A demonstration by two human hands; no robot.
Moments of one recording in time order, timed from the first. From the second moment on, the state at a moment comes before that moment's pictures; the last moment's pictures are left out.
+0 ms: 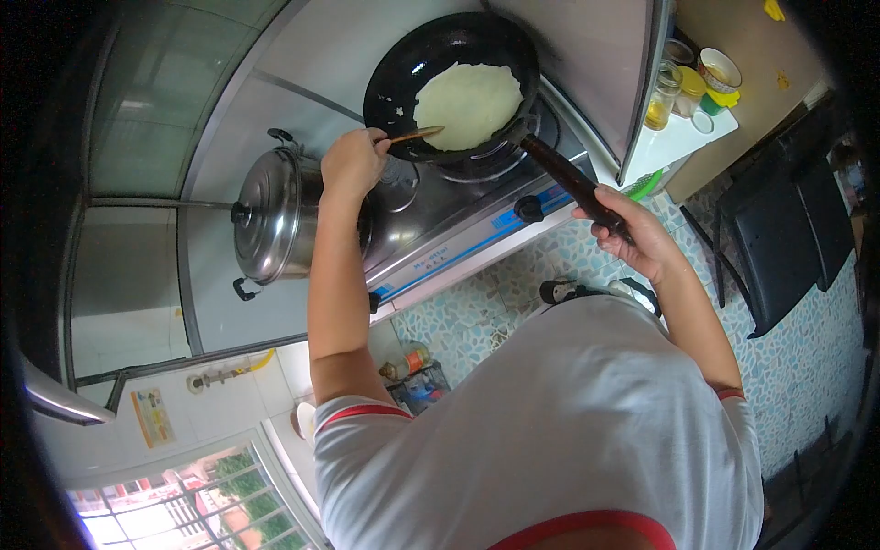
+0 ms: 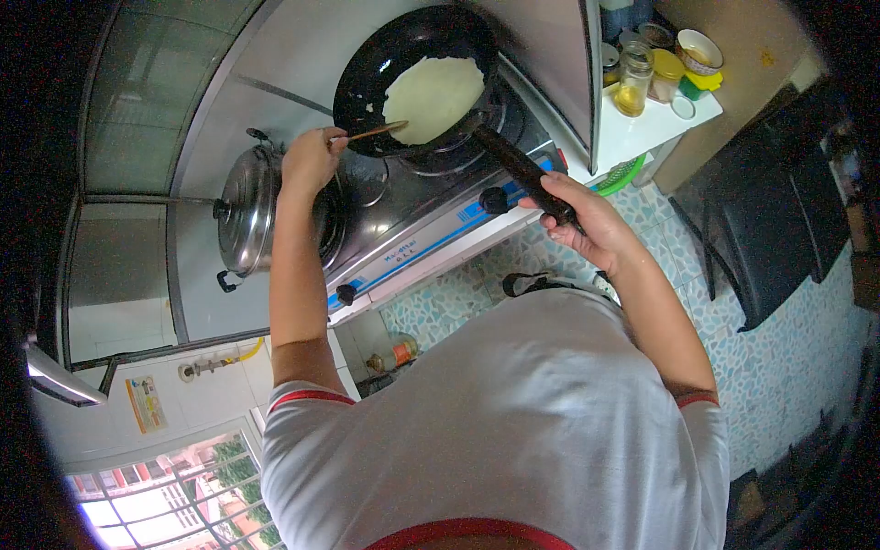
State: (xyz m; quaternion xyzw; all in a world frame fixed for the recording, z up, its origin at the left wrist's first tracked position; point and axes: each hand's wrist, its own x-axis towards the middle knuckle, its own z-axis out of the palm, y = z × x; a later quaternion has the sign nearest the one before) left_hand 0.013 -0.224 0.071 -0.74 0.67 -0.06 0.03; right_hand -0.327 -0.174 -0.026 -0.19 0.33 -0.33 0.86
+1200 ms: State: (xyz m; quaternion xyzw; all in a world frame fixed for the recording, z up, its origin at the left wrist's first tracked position) left_hand -0.005 -0.265 0.014 -0.69 0.72 -0.04 -0.04; right_hand -0.325 -0.171 -0.023 -0.20 0.33 -0.34 0.86
